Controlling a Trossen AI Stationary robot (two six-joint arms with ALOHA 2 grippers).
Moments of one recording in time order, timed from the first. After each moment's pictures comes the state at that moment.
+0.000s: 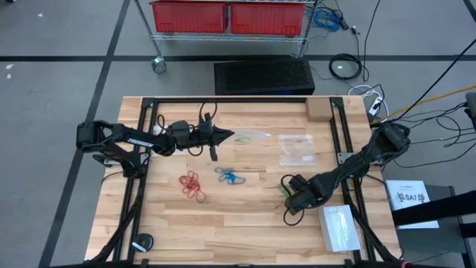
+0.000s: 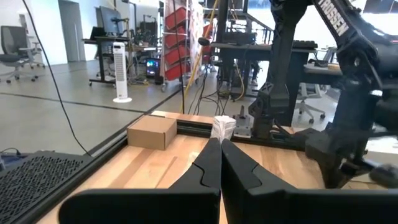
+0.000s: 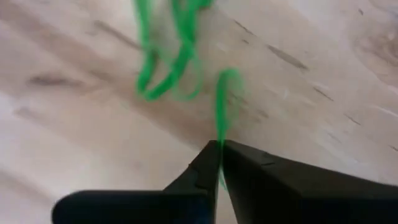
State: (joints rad) left arm 0.24 1.43 0.50 1.01 0.08 -0.05; right arm 0.52 1.54 0.81 -0.74 0.02 1.51
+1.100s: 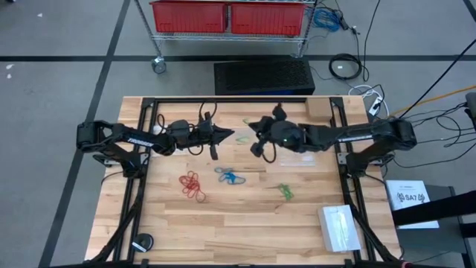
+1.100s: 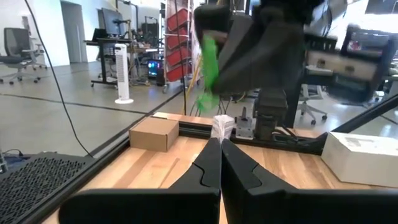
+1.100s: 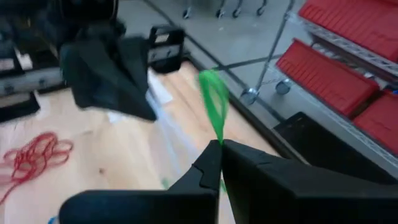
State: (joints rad) left arm 0.25 1.43 0.50 1.01 0.08 -0.04; right arm -0.03 1.44 1.08 -0.09 0.51 0.13
